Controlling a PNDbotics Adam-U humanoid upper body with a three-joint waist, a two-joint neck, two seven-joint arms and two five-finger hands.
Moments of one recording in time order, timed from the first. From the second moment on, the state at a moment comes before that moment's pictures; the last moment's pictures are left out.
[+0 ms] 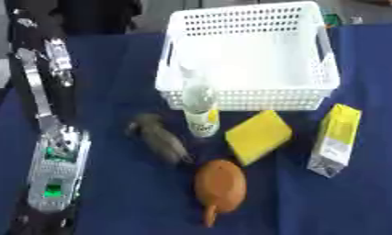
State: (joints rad) left arm -0.38 0.17 0.17 -1.99 -0.50 -0.20 0.46; right arm -0.61 -0.32 -0.22 -1.99 0.83 -0.18 -0.60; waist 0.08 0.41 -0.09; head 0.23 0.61
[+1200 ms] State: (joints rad) left arm -0.47 0.21 0.11 -1.99 -0.56 -0.24 0.42; right arm -0.77 -0.24 -0.05 -1.99 1.19 -0.03 -0.04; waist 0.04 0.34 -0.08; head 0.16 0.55
